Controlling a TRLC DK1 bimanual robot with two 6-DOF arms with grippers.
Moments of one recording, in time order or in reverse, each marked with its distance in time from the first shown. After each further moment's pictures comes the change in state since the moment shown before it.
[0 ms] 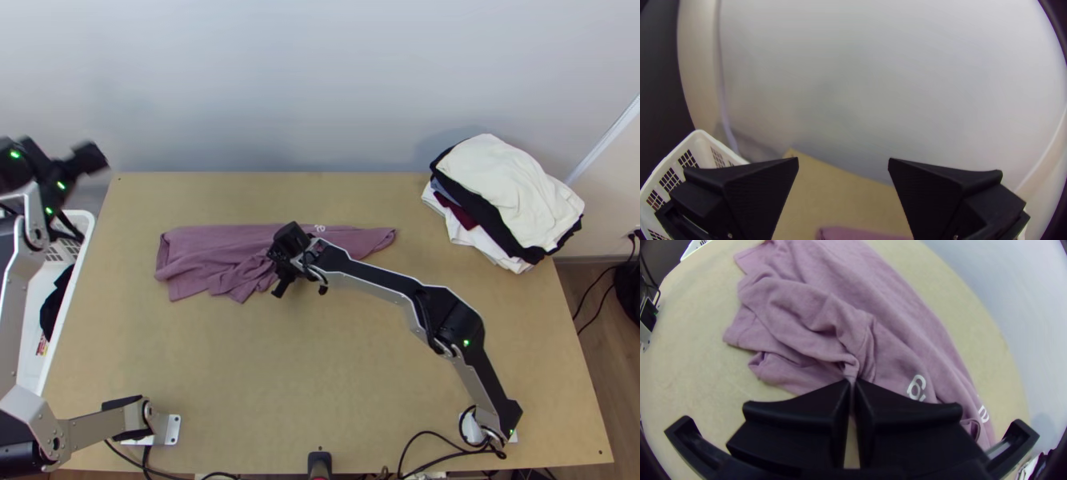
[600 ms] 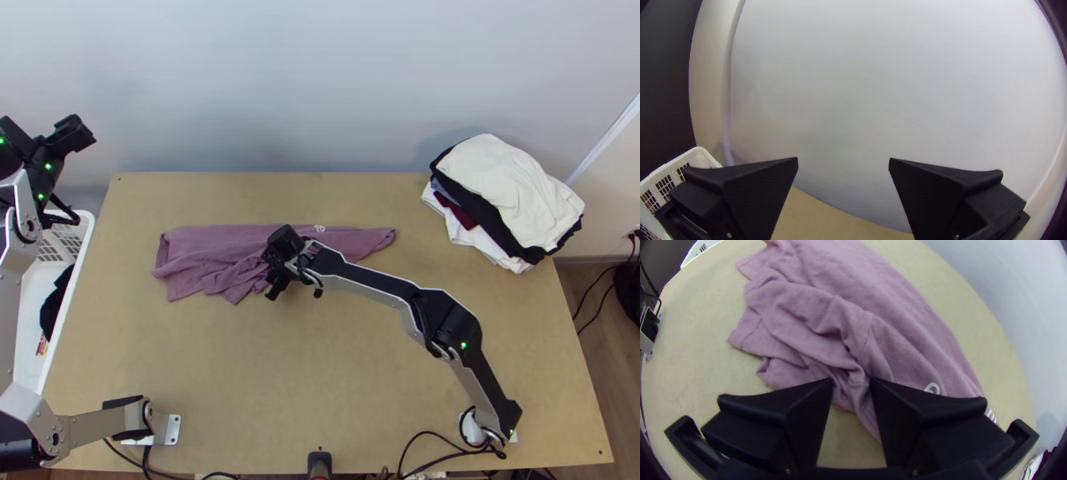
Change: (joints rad) left arm -0.022 0.021 0.140 0.098 -0.114 -0.116; right arm 0.023 0.034 0.054 -0.010 0.000 0.051
